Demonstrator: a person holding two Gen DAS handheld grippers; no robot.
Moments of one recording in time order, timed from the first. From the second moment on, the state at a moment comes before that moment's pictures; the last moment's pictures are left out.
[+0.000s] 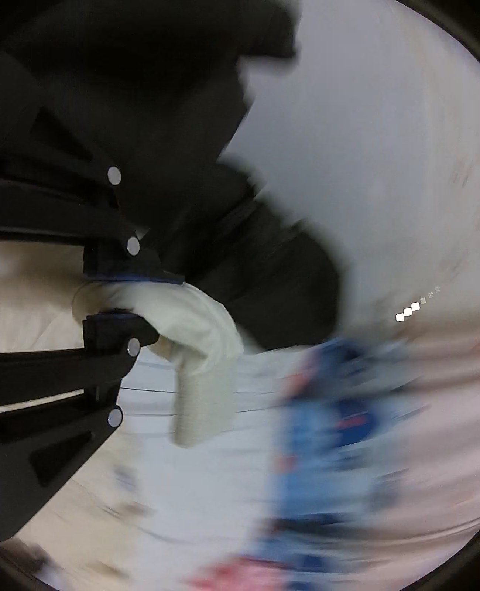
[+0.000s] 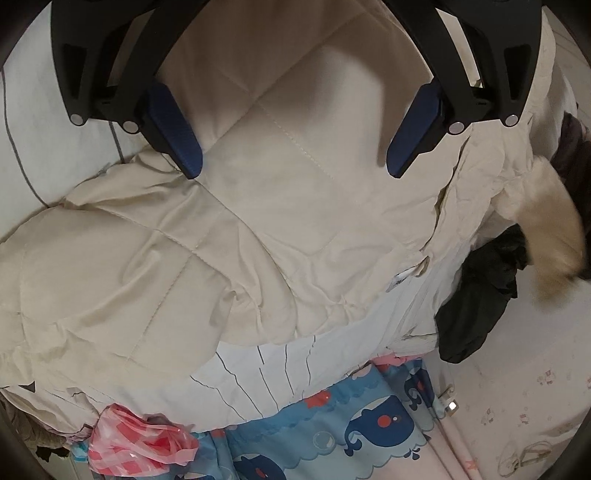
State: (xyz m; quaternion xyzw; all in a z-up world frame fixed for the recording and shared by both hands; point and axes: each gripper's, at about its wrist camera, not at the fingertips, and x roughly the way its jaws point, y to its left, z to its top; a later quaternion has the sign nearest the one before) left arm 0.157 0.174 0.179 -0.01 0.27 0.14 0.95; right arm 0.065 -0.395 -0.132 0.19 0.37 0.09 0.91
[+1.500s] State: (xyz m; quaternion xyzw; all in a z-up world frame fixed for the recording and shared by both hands) left arm 0.066 0.005 -0.057 -0.12 0.39 -0.01 0.91; right arm -0.050 -0.729 -0.100 0.48 0.27 -0.04 0.84
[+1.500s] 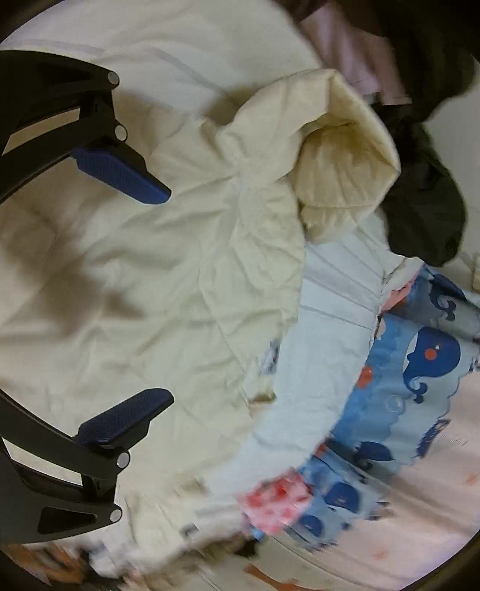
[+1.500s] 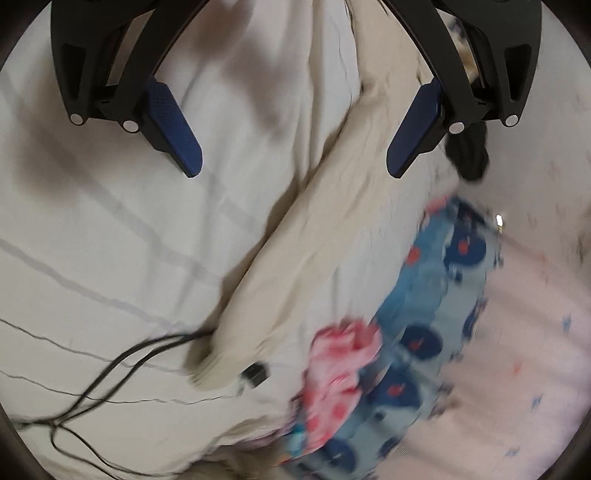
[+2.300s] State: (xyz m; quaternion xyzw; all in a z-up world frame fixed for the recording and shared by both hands) left arm 0.036 0.031 -0.063 -0.14 0.36 0.03 0.92; right arm 0.055 -0.792 -0.050 0.49 0.17 -0.05 0.85
